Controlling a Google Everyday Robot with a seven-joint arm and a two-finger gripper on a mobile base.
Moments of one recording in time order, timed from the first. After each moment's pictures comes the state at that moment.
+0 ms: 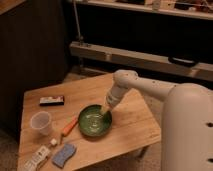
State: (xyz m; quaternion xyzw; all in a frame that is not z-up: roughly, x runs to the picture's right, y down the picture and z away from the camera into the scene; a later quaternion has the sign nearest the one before) arm 0.004 0.126 0.858 -0.45 0.00 0.43 0.78
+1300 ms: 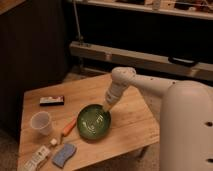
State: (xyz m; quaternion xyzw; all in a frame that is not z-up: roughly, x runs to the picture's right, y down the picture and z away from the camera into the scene) arm 0.013 0.113 0.858 -0.44 0.02 0.43 0.79
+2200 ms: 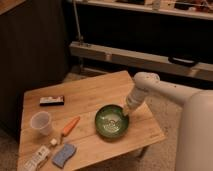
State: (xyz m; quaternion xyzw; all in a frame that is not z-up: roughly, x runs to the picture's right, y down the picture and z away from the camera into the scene) arm 0.136 0.166 0.841 -0.41 0.09 0.52 0.74
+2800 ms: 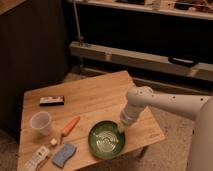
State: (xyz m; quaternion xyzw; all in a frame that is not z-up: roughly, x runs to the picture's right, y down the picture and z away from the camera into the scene) arm 0.054 0.218 0.803 -0.44 0.09 0.46 0.77
